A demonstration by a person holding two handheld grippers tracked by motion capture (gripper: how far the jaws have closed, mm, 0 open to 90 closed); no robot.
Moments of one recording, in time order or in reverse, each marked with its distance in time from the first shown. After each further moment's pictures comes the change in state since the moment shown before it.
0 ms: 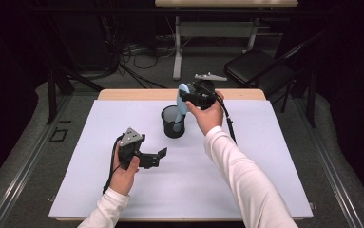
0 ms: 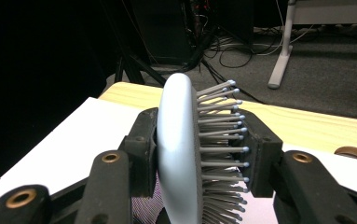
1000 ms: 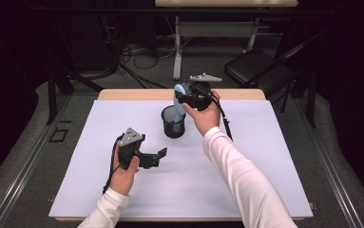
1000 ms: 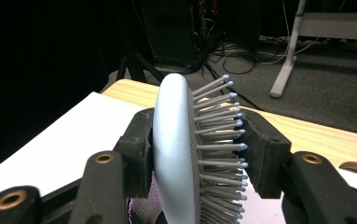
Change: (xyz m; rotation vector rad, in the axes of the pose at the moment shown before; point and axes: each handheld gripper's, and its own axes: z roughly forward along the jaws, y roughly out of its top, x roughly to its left) left arm 0.000 0.000 0.000 0.000 0.000 0.001; right arm 0.009 -0.002 0.004 -0.010 0.018 -0.077
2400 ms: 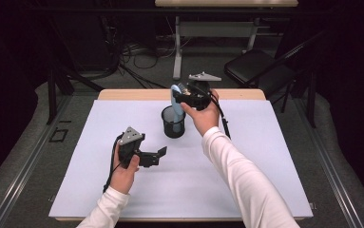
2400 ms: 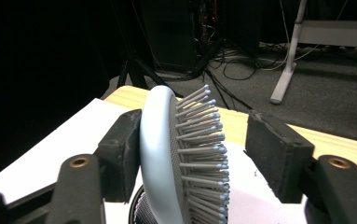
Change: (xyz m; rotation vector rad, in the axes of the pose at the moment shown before) left arm 0.003 0.001 0.003 -0.002 -0.002 -0.011; right arm 0.005 0.004 -0.002 -0.027 0.000 0.000
